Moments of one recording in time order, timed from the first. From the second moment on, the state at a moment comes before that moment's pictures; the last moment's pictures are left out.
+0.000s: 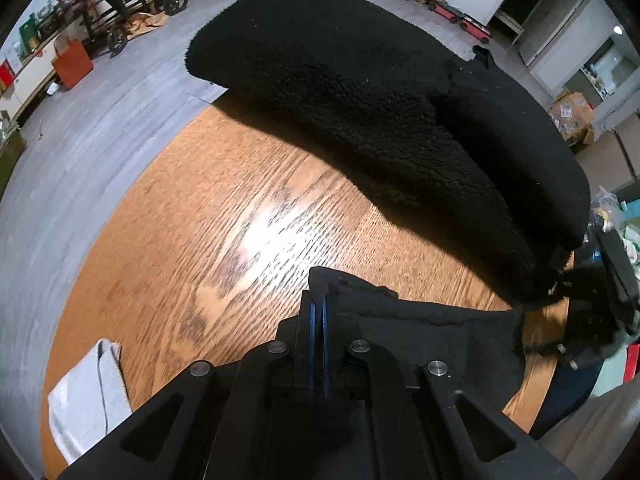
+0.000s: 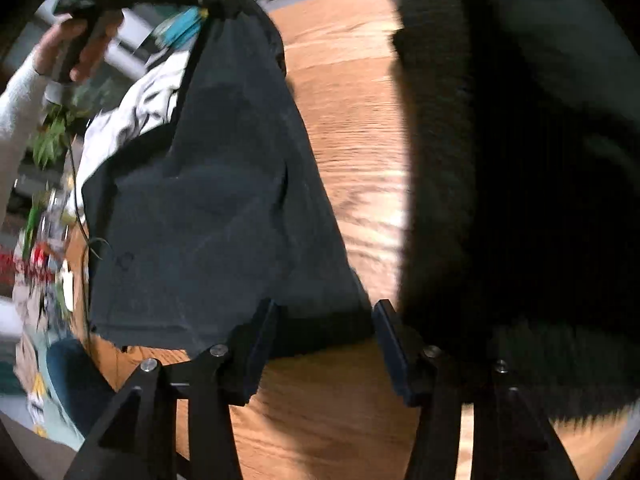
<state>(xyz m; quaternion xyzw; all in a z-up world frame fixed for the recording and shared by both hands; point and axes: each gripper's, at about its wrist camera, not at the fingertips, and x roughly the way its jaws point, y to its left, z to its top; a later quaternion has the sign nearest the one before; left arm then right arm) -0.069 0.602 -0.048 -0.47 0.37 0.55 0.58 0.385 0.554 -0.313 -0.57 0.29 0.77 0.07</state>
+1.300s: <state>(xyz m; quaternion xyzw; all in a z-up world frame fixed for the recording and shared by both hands) 0.031 0.204 0.246 -0.39 0.12 0.75 0.52 0.409 0.392 -0.035 -0.38 -0.12 0.92 0.03</state>
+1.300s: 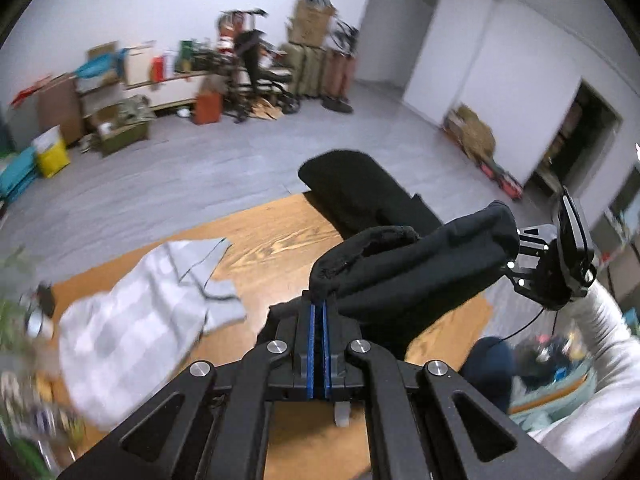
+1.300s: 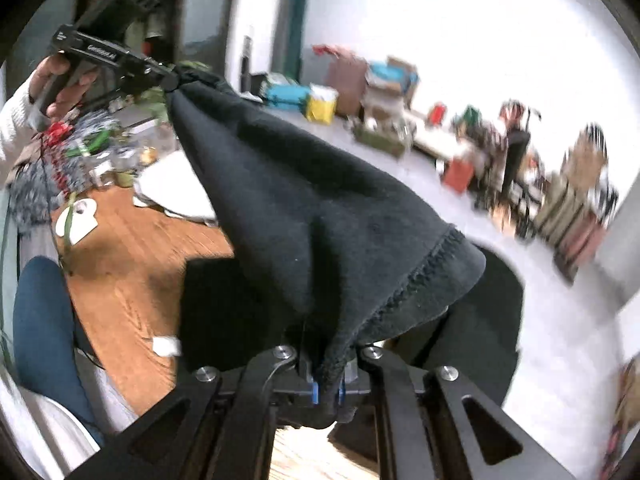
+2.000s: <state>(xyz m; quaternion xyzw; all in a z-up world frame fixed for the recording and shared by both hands) -0.101 0.194 0.249 -0.45 -0.01 0.77 0.45 0.311 0.383 -0.003 -0.34 -0.15 0.93 0.00</state>
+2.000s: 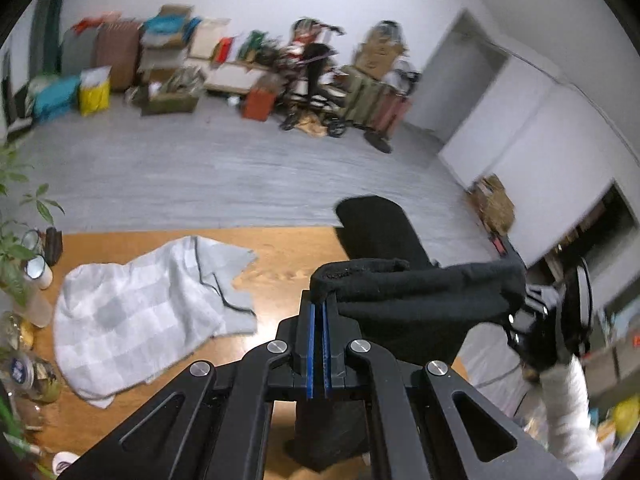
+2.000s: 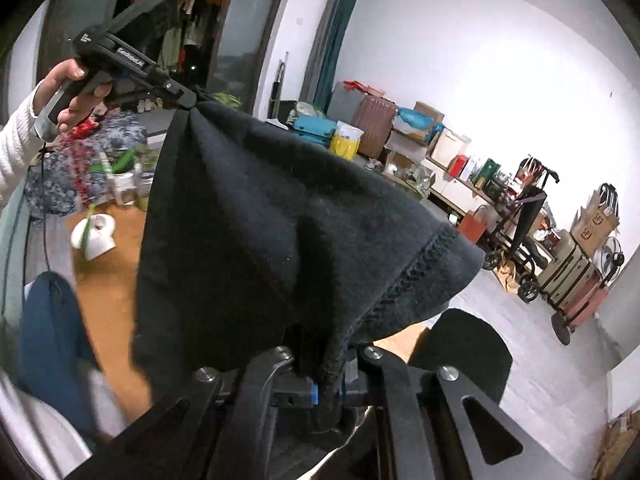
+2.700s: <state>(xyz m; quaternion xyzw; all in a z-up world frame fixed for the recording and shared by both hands) 0.062 0.099 0.010 -0.56 -0.01 0.74 0.39 0.377 0.331 -0.212 -0.35 -0.26 0.90 -0.01</state>
